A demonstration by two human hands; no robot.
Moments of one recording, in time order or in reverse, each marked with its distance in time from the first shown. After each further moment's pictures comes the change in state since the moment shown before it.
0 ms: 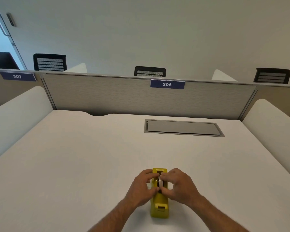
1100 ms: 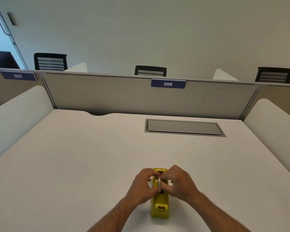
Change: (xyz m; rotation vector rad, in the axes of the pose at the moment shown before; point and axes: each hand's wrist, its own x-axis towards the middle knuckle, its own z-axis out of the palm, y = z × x) left_hand 0.005 0.007 -0.002 -0.026 0.026 -0.008; right_hand 0.011 -0.002 -0.004 0.053 0.007 -0.010
